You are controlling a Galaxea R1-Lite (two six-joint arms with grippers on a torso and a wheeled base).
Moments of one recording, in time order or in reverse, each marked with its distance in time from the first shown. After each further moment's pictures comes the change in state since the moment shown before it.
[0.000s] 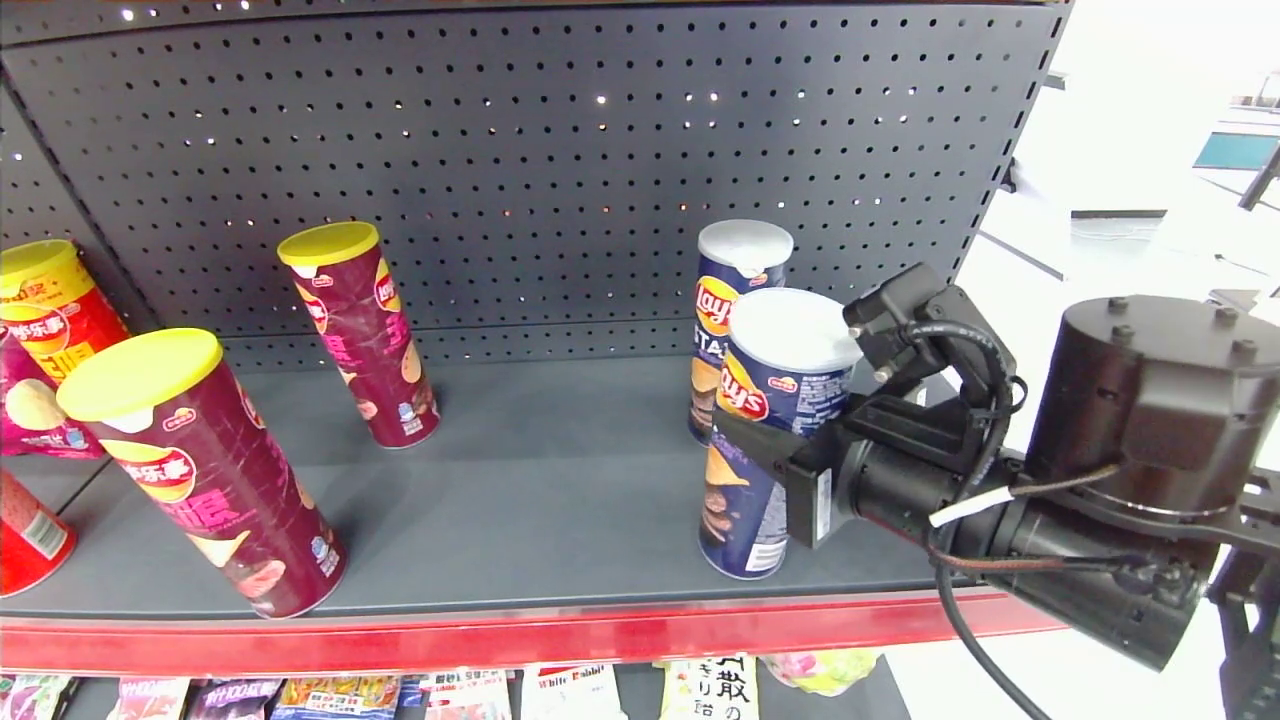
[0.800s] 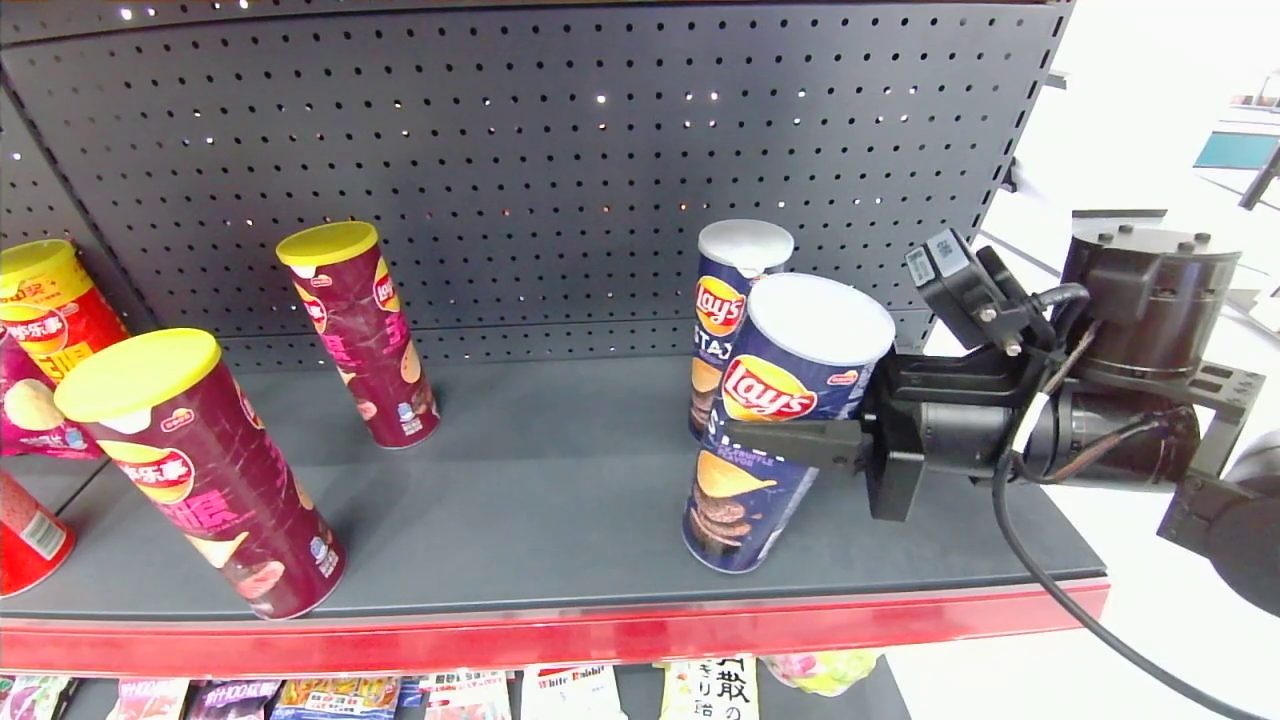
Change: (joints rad) left arm 0.000 0.000 0.000 0.000 0.000 0.000; right arm -0.315 0.057 -0.074 0.000 0.924 -0.183
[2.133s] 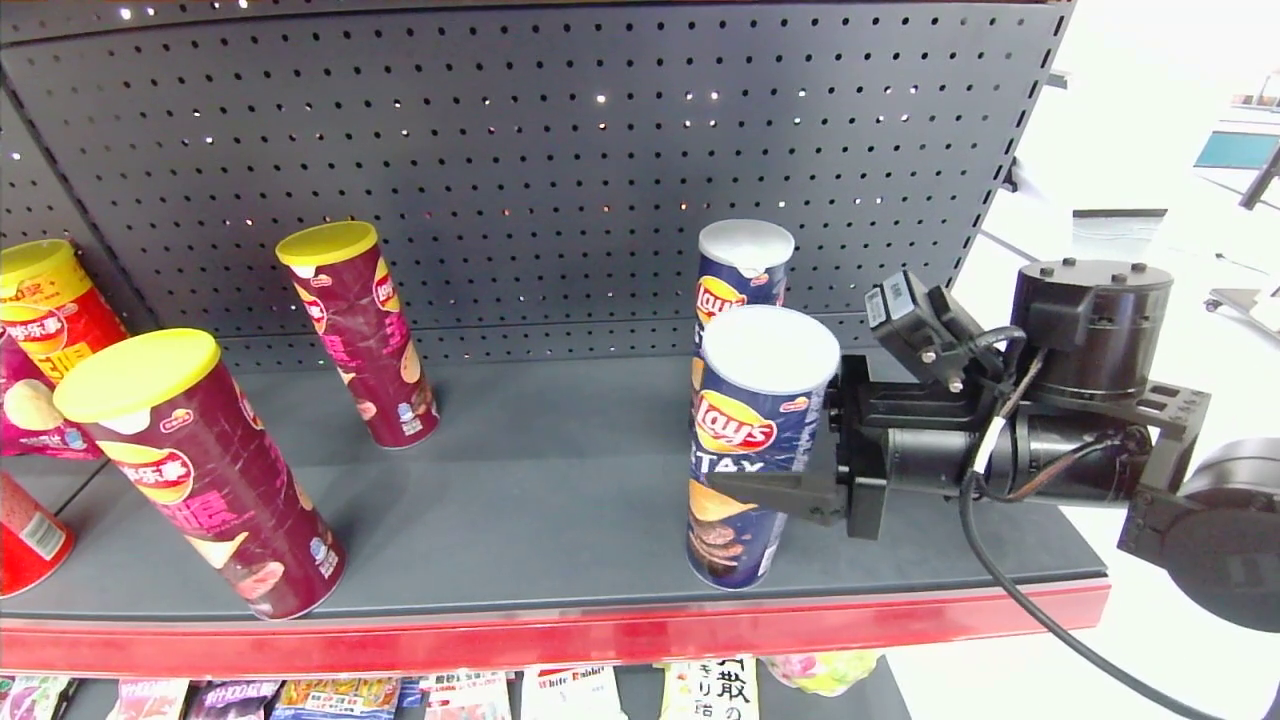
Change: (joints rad) left arm 0.000 0.000 0.000 0.000 0.000 0.000; right arm 0.007 0.050 0.015 0.002 -0.037 -0.045
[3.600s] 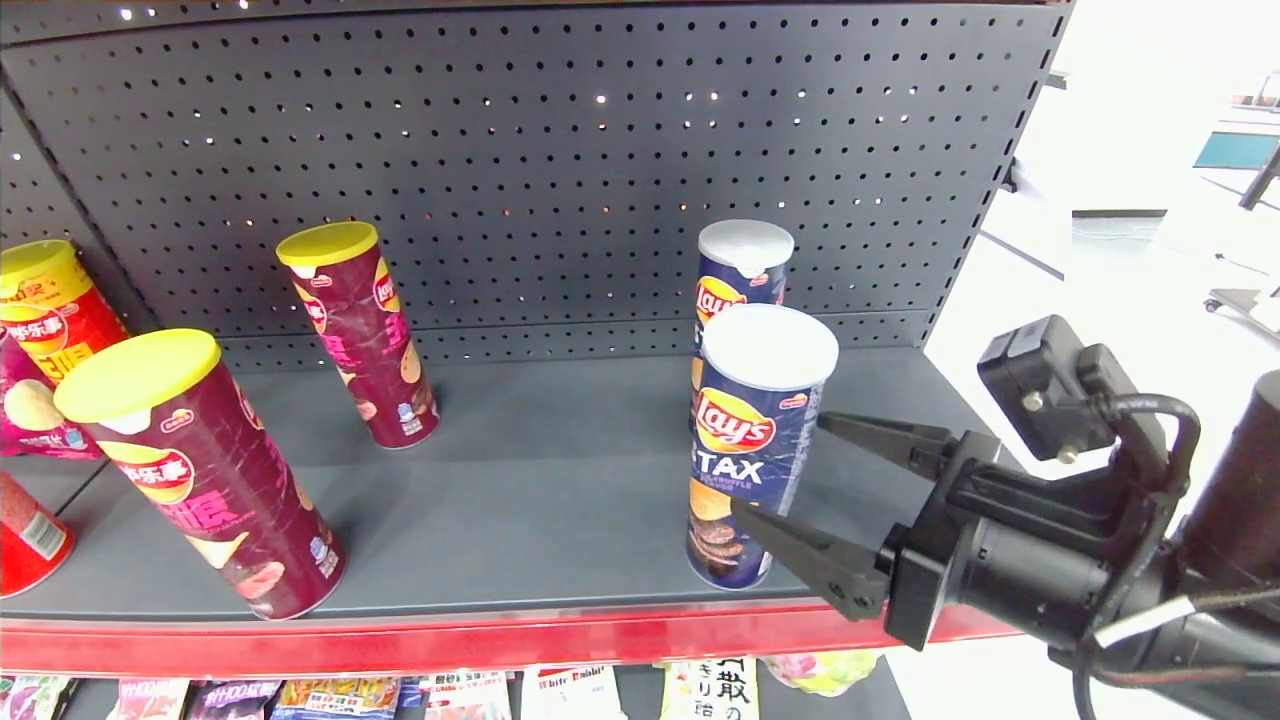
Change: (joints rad) left arm 0.000 0.000 0.000 0.000 0.000 0.000; right arm 0.326 -0.254 0.264 -0.091 -0.771 0.306
